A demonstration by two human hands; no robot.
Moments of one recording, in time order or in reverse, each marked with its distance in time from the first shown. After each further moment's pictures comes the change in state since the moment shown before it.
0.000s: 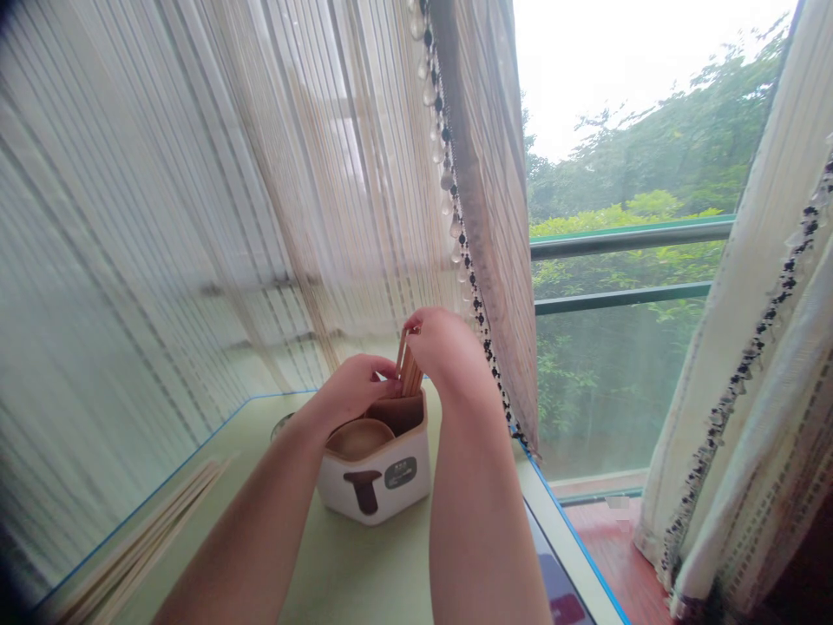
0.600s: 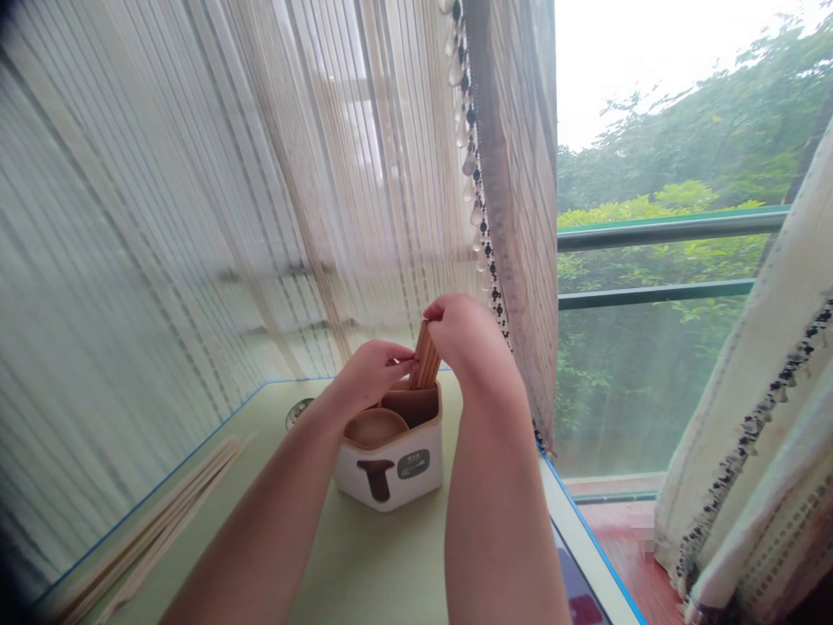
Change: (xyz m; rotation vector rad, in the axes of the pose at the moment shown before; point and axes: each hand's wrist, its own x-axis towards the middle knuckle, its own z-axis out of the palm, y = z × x) left_hand 0.003 0.005 0.001 0.031 0.051 0.054; right_hand 0.004 0.003 -0.002 0.020 0.034 -0.020
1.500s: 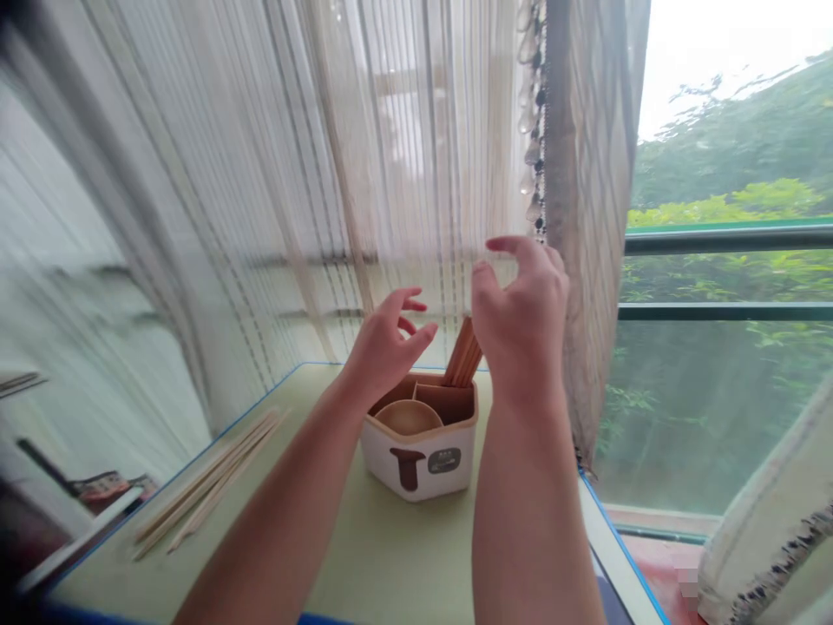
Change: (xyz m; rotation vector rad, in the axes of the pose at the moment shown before) left_hand -0.015 0.015 -0.025 -0.116 0.510 0.043; right_hand -0.007 -0.024 -0.003 0.112 0.612 -0.224
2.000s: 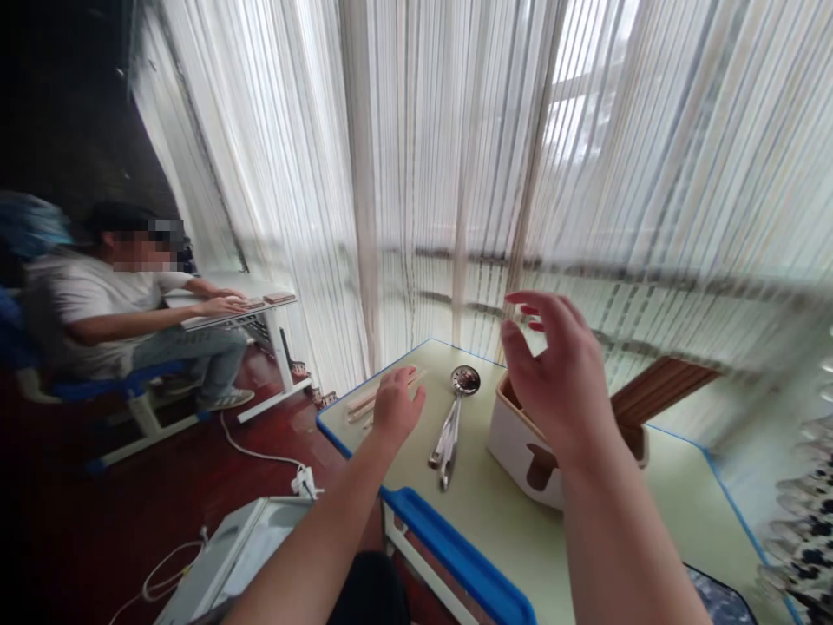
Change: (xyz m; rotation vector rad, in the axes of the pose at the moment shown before) left_hand -0.180 -0.103 -0.113 0.686 0.341 -0.465; right_hand -0.071 -0.110 0.025 0.429 -0.508 -0.209
